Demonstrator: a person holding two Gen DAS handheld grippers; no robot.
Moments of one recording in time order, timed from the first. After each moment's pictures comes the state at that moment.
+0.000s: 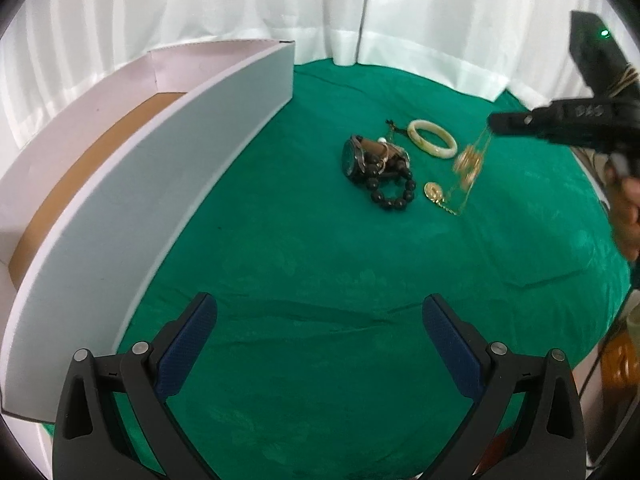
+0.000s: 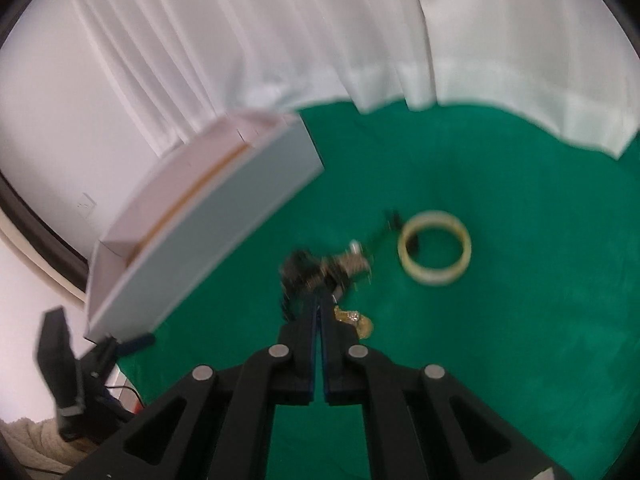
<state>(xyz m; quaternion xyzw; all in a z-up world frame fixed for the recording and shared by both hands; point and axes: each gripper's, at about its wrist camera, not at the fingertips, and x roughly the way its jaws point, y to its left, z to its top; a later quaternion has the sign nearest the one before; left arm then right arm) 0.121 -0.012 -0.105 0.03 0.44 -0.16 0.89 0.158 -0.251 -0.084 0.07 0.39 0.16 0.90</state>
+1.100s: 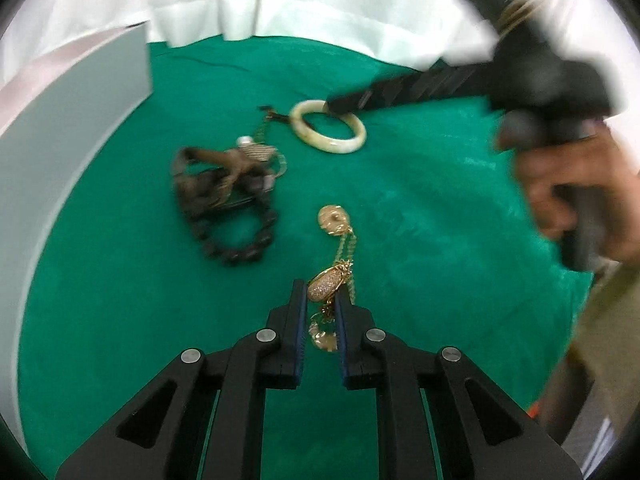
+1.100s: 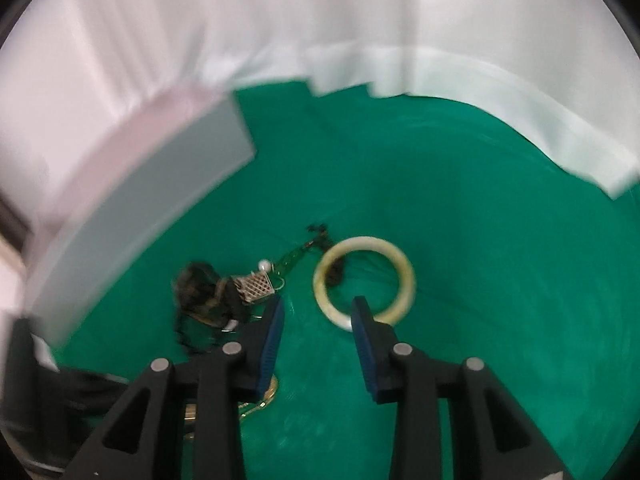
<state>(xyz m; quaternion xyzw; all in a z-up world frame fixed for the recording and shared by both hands) 0.165 -0.103 -0.117 0.01 0.47 -0.28 0.84 0.242 -0.267 -0.111 -0.05 0.43 0.12 0.90</state>
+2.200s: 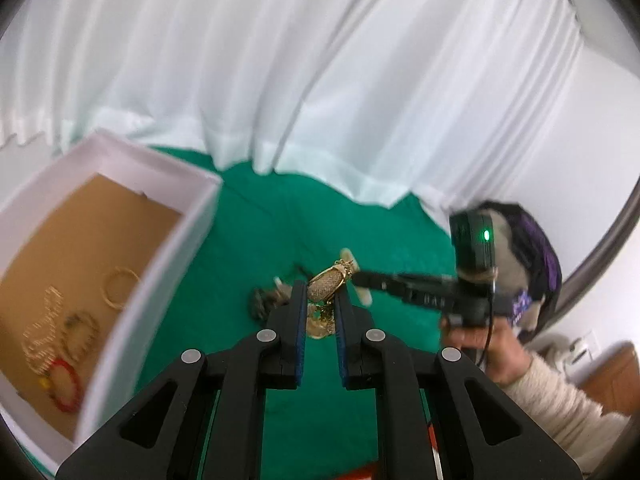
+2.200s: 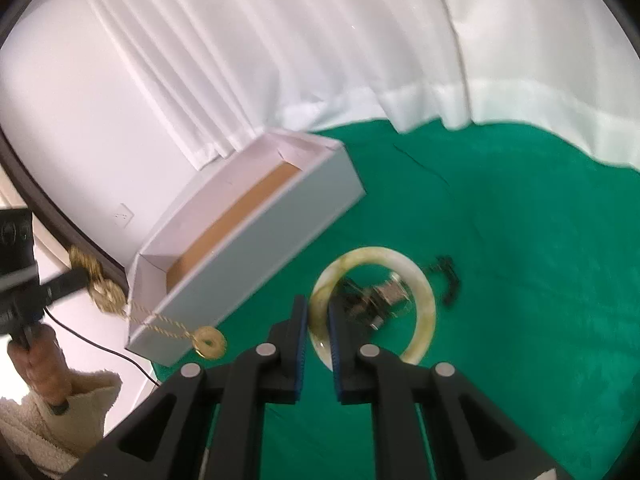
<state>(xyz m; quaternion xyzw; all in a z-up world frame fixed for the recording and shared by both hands) 0.148 0.040 0.076 -0.12 0.35 -0.30 0.88 0.158 -0.239 -0.034 0.09 0.36 0.23 0.90</state>
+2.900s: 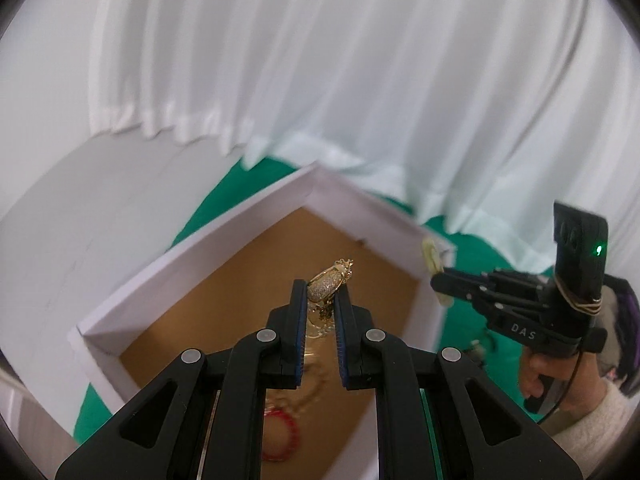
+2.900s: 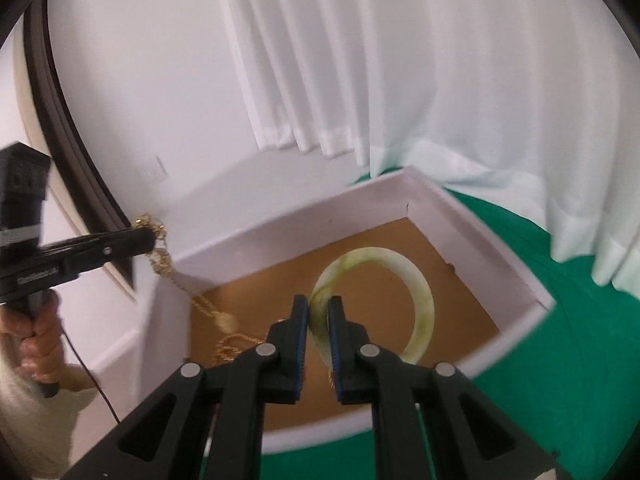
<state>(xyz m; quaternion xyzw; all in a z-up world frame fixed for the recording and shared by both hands) 0.246 0.251 0.026 -0.14 0.36 -0.06 0.92 0.285 0.038 0.002 -0.09 0.33 0.31 0.89</state>
